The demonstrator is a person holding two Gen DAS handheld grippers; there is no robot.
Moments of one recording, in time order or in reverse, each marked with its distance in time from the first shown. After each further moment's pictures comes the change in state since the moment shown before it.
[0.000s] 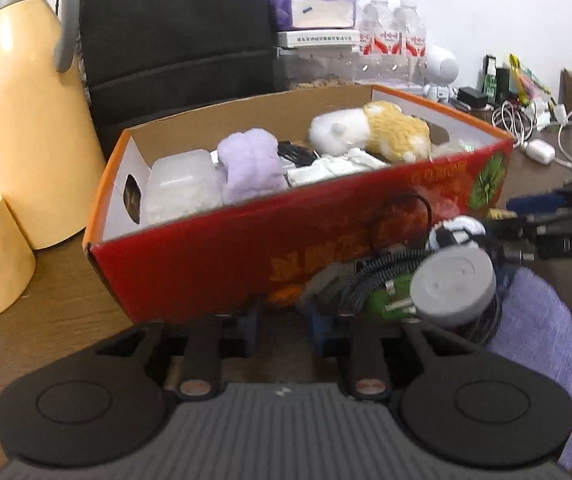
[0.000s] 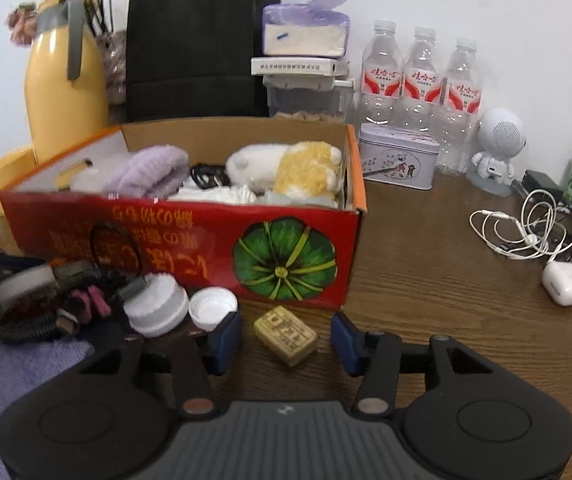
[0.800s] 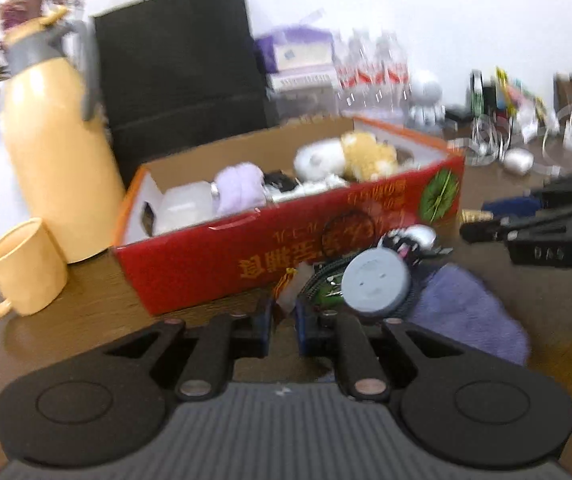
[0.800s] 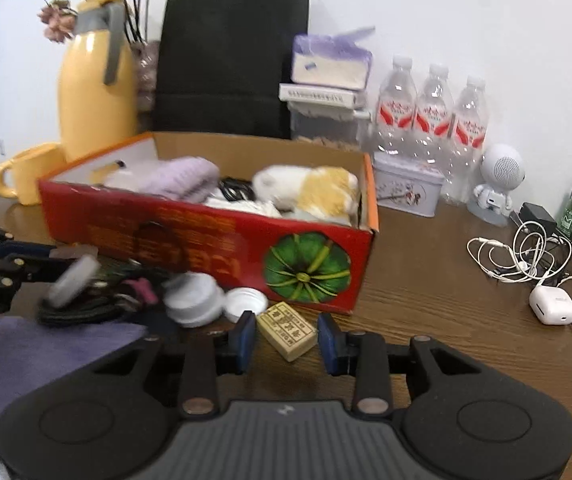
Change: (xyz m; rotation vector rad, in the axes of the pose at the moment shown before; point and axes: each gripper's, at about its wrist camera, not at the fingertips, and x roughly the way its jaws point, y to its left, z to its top) left arm -0.075 -0.039 -0.018 0.011 -0.105 0.075; right arm -0.049 0.023 -0.010 -0.078 -0.078 0.005
